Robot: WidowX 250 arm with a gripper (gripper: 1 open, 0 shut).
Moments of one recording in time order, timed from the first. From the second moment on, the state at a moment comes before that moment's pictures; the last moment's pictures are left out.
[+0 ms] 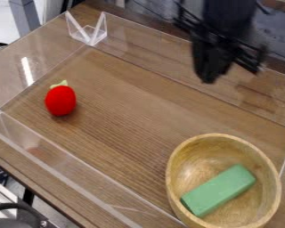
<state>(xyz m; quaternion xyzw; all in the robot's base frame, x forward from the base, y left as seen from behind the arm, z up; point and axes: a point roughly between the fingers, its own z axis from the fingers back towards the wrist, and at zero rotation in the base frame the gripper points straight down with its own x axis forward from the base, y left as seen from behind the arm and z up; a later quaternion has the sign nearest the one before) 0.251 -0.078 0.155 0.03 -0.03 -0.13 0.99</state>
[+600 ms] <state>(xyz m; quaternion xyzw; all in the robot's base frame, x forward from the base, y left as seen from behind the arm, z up) 0.248 -0.104 0.109 0.02 -0.02 -0.08 1.00</state>
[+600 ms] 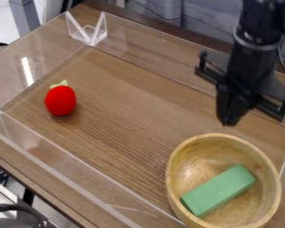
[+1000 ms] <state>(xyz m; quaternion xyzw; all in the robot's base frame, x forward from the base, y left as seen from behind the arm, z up) 0.248 -0.114 0.095 0.02 0.00 -0.07 1.00</state>
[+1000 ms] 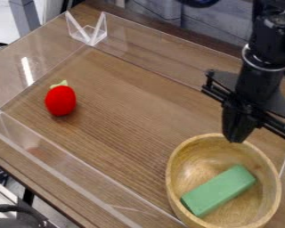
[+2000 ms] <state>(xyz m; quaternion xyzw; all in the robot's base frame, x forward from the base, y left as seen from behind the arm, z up) 0.268 -0.061 0.155 0.02 -0.05 -0.02 1.00</state>
